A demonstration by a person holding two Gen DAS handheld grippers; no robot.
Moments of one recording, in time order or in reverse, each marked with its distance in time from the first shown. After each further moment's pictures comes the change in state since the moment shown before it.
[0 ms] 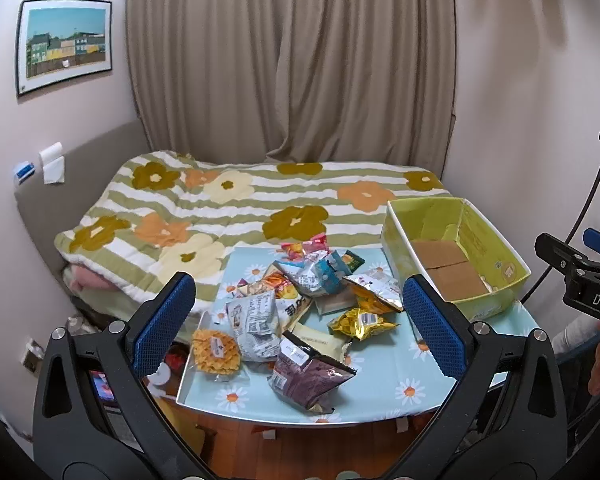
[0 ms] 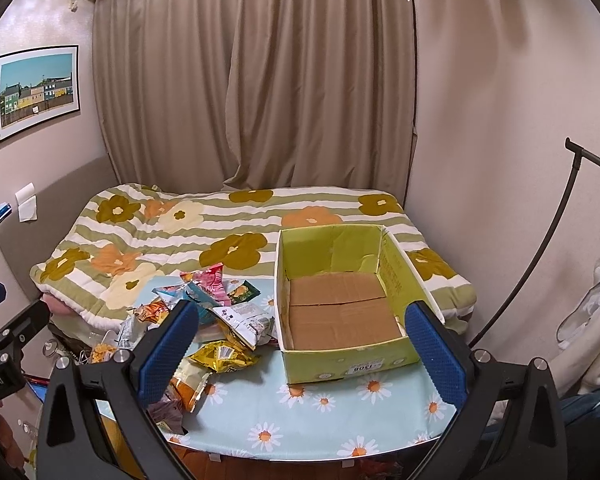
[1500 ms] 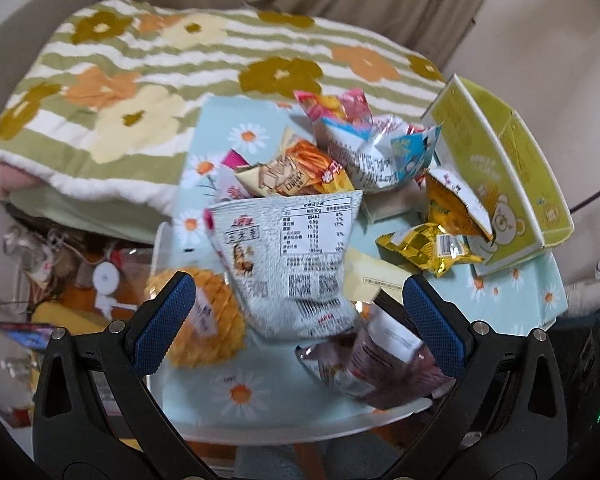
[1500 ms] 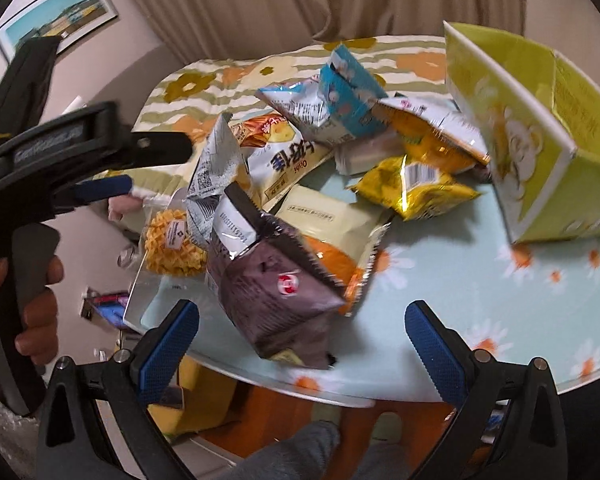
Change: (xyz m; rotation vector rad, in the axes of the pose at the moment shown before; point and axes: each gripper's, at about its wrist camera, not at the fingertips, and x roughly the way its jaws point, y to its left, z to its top) left arm 0.251 0.110 -0.064 -0.105 0.550 -0.217; right arm 0.163 0.151 -0.146 0.077 0.479 0.354
